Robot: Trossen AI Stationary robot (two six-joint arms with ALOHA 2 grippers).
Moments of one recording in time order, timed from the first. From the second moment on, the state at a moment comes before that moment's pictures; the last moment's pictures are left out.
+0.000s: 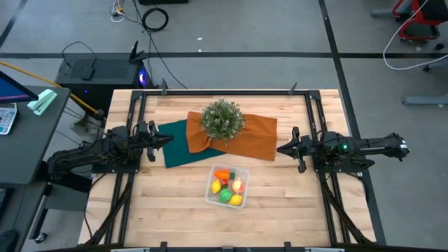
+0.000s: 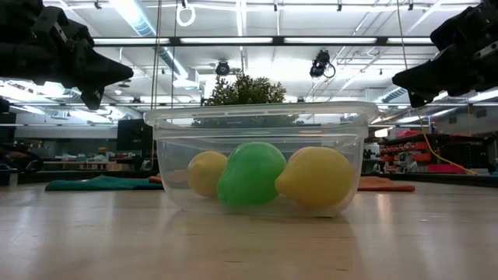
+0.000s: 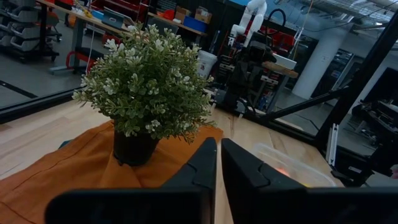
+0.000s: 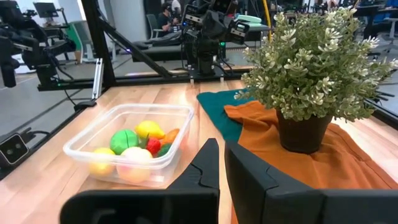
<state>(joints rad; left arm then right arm) 0.22 0.01 0.06 -0.04 0.02 -0.35 0.03 0.10 0.03 -0.01 0.00 0.06</state>
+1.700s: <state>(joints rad) 0.12 0.01 0.06 -0.04 0.02 -0.07 0.03 0.10 0.04 -0.01 0.00 0.06</state>
